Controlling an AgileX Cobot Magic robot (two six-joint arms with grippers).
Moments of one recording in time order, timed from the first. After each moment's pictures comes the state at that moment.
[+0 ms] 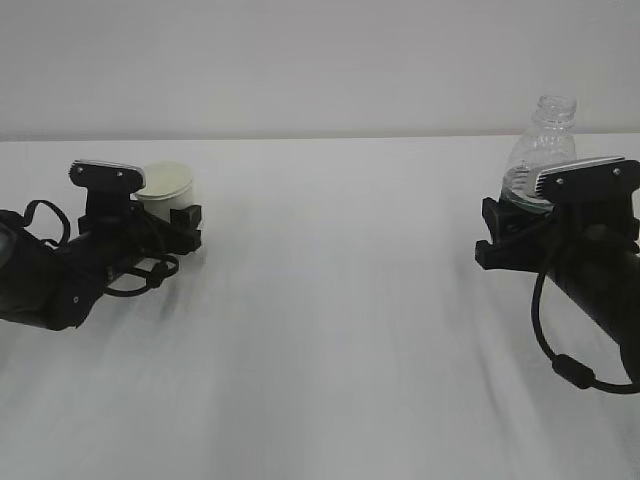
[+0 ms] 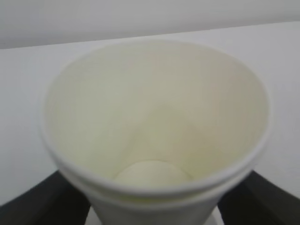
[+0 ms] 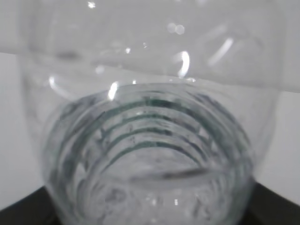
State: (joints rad) left arm -0.25 2.29 -0.99 -0.01 -0.93 -0.05; right arm 0.25 1.90 -0.53 0.11 -1.05 -0.16
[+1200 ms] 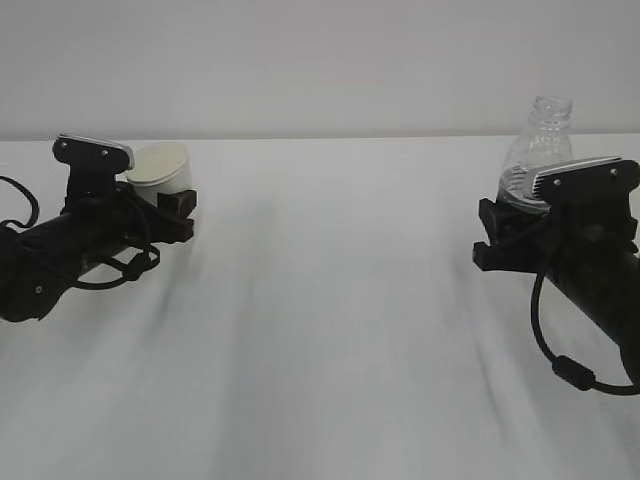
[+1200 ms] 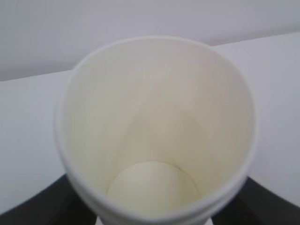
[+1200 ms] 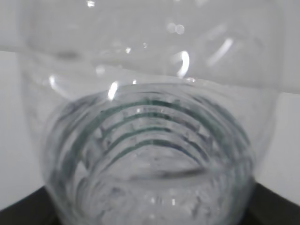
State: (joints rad) left arm -0.25 2.12 -0.89 0.08 -0.88 -0.06; right arm 0.25 1.90 -0.53 0.09 -1.05 -0.16
